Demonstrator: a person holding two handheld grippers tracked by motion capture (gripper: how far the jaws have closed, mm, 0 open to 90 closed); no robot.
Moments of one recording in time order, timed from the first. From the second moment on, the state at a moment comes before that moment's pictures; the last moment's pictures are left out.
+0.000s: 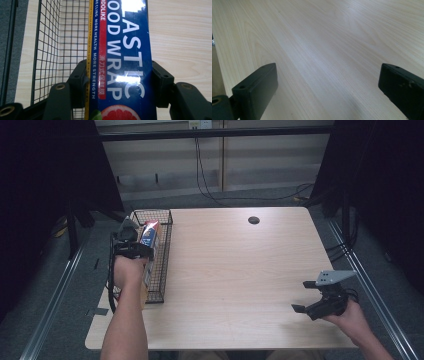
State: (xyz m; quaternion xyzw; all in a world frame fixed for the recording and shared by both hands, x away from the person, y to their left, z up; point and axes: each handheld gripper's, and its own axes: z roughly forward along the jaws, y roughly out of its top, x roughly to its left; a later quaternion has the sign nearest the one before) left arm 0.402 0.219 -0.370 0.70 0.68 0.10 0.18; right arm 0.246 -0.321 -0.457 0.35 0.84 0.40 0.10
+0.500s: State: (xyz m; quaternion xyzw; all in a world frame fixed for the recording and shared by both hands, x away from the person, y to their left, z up) left arm 0.403 0.224 -0.376 0.70 0.69 0.10 0.17; right arm 0.246 -0.320 -0.458 0.35 0.84 0.40 0.10
